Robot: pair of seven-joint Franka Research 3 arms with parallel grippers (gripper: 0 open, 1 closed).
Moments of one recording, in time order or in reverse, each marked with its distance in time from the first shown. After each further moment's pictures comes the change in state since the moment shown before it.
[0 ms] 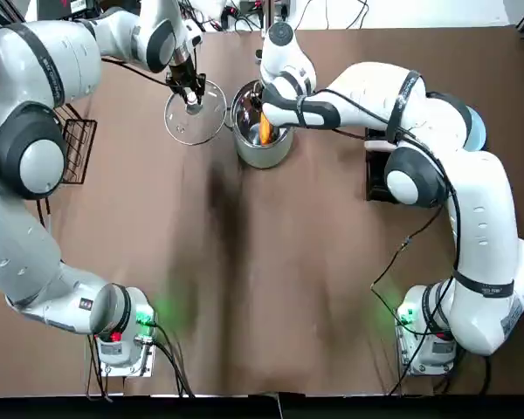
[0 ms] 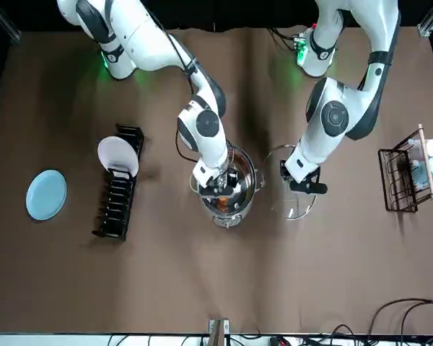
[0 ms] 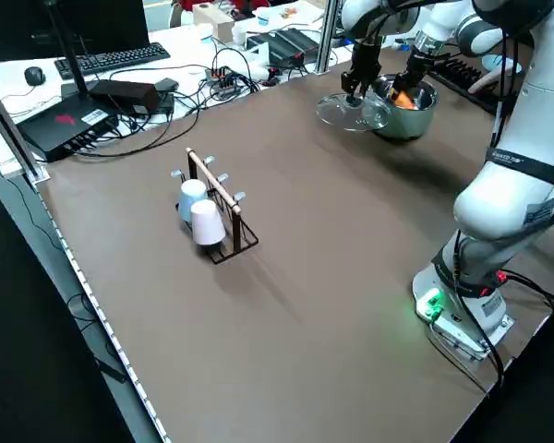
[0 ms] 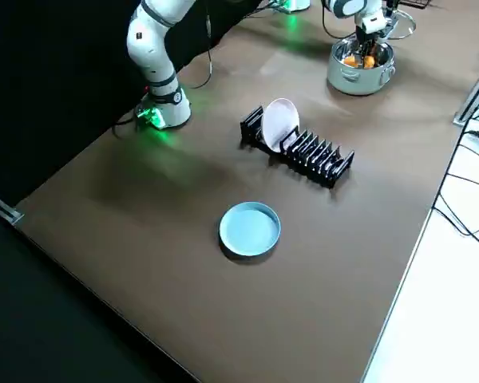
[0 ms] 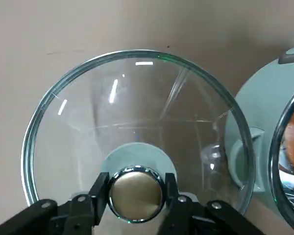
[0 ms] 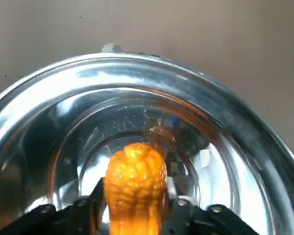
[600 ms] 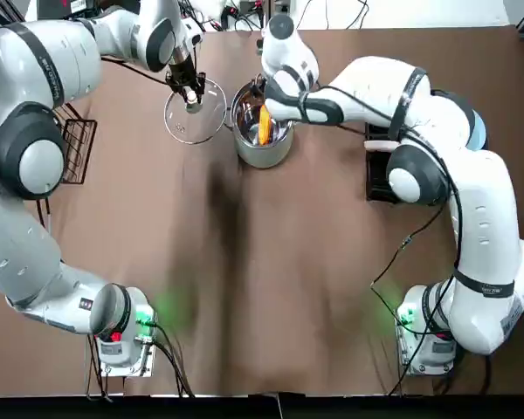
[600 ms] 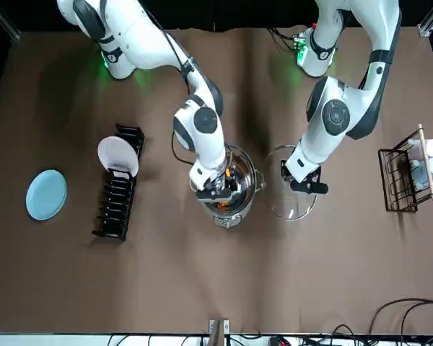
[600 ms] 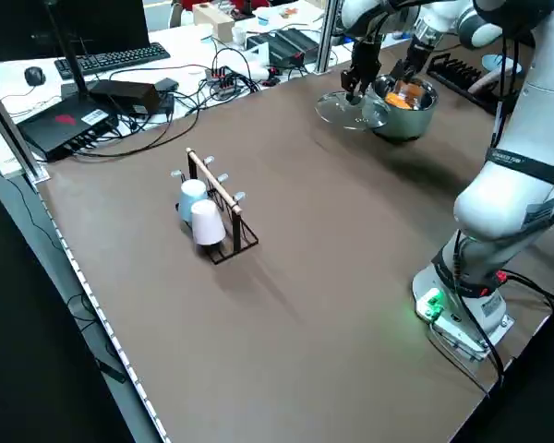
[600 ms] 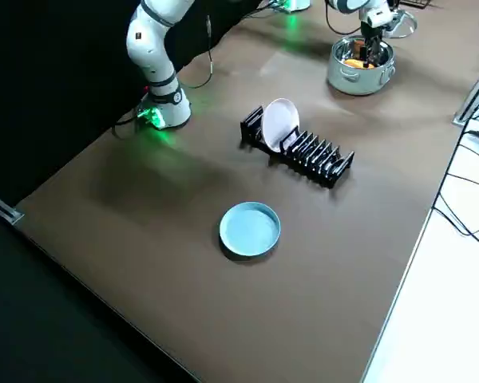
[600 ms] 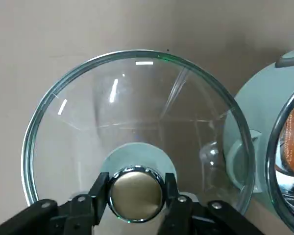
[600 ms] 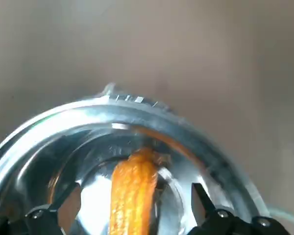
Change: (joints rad) left arm 0.001 -0.008 0.000 0.005 0.000 -0.002 -0.001; right arm -0.031 -0.024 0.000 0.031 -0.080 -0.038 -0.001
